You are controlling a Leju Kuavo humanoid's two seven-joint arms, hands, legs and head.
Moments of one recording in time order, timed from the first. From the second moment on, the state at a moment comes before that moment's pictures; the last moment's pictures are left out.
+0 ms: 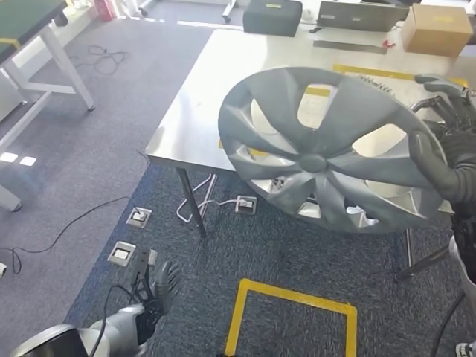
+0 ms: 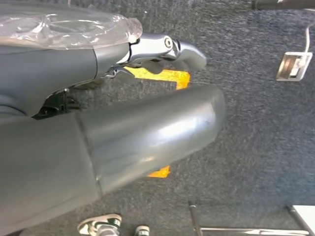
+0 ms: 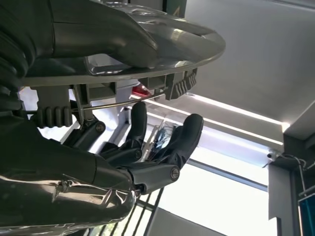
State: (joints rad) left arm -0.35 0.09 -0.65 -0.28 1.02 -0.16 -0.34; right arm -0.65 -0.21 0.54 -1.65 -0.46 0.11 -0.27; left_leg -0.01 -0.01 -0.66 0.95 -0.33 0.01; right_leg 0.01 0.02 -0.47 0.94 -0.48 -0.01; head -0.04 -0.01
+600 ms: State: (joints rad) left arm -0.36 0.09 -0.65 -0.28 1.02 -0.16 -0.34; right arm -0.64 -0.21 0.54 -1.65 -0.46 0.11 -0.27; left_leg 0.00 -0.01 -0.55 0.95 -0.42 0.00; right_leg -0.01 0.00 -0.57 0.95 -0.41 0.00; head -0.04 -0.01
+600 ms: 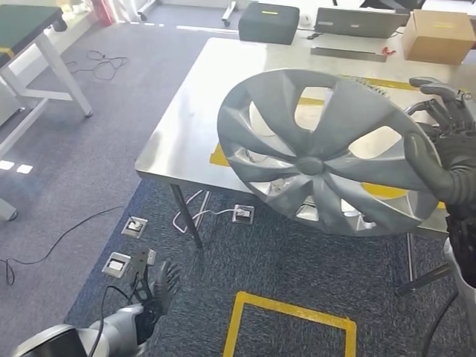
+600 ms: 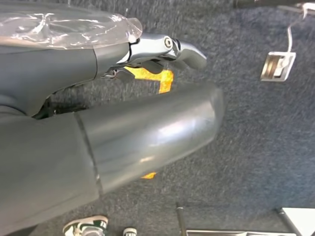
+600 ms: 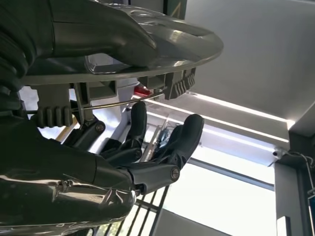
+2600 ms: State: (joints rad) left arm -0.36 0.08 -0.65 -0.28 1.00 -0.15 -0.34; right arm -0.61 -0.21 0.52 -1.66 -0.44 0.11 -0.26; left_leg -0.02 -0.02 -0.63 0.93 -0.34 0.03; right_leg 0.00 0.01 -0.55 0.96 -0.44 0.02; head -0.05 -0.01
